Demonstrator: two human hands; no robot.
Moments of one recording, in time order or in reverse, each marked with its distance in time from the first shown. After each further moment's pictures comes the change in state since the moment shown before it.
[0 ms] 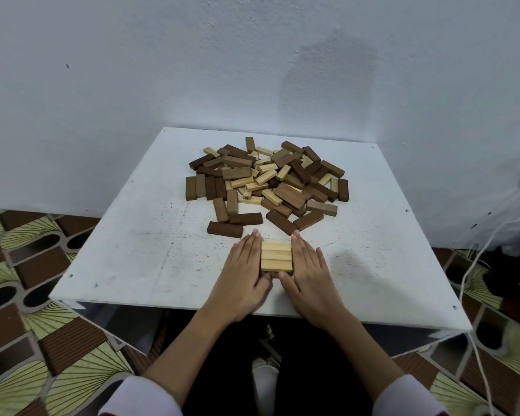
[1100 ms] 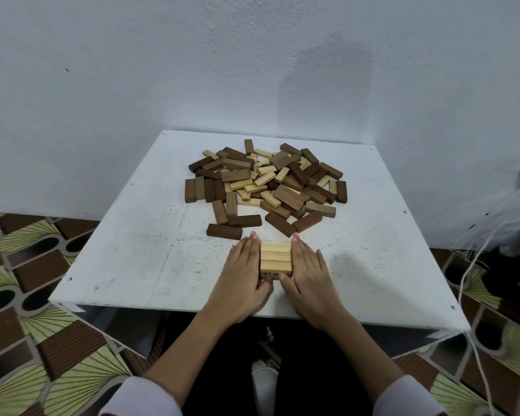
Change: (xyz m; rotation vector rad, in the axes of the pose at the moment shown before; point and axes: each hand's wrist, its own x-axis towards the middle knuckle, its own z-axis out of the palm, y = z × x) left_hand 0.001 -0.001 0.003 0.036 0.005 -0.024; right_hand 0.001 0.001 0.002 -0.028 -0.011 0.022
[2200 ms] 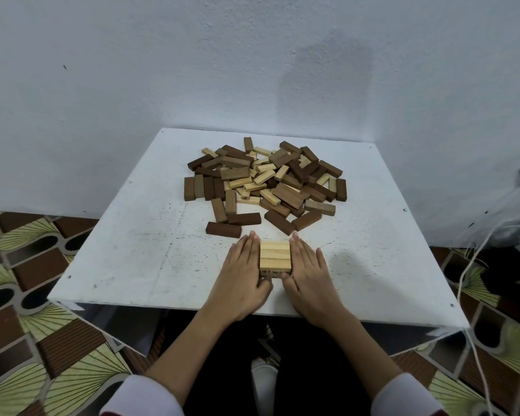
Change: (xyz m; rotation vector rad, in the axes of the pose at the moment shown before) left_hand 0.002 -0.002 0.004 0.063 -0.008 -0.001; right_hand 0.000 -0.001 -0.002 -0.025 0.000 0.004
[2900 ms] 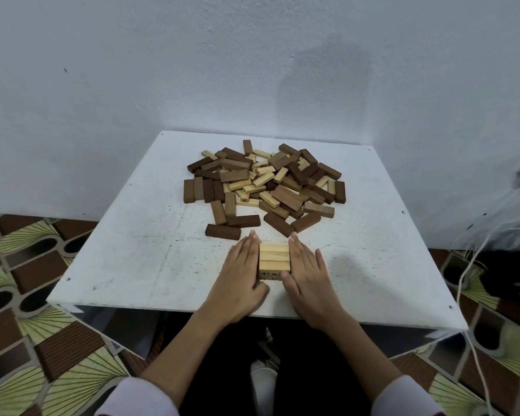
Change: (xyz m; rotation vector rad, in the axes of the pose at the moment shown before) left_hand -0.001 -0.003 -0.004 -0.107 -0.029 0.017; right_hand -0.001 0.000 0.000 0.087 0.034 -0.024
